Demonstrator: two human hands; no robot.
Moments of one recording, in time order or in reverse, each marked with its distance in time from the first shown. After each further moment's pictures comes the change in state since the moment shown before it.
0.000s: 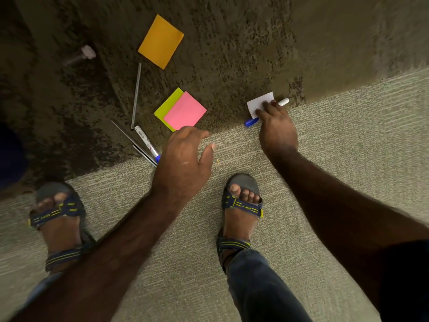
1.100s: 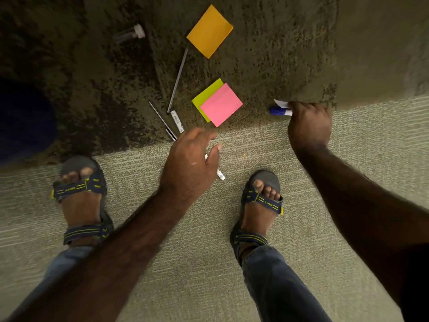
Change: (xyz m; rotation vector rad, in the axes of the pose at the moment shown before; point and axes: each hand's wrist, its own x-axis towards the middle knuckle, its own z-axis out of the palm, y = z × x) left_hand -0.044 -0.057 -0.033 -0.071 0.061 -0.083; right_hand 0.003 -0.041 -0.021 -0.200 0.122 0.063
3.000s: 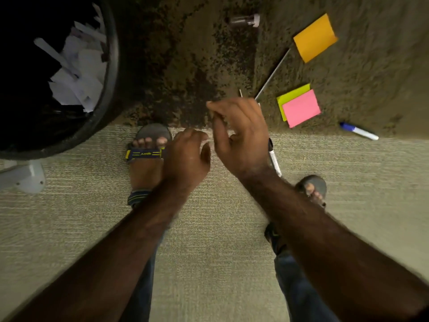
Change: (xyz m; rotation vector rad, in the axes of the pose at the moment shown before) left_hand -0.070 -0.188 -0.094 0.039 0.135 -0.235; right_hand -0.105 -0.348 -0.084 0.841 0.182 -0.520
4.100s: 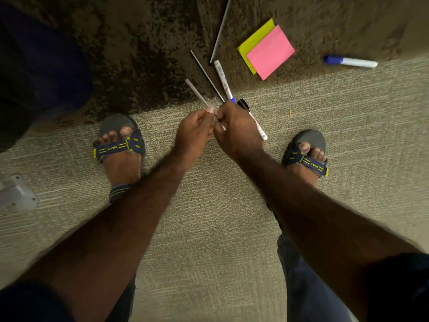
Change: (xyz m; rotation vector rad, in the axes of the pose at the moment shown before) left_hand 0.006 0.050 0.103 -0.675 -0.382 -0.441; right_hand -0.101 0.109 -0.008 -0.139 -0.268 0.481
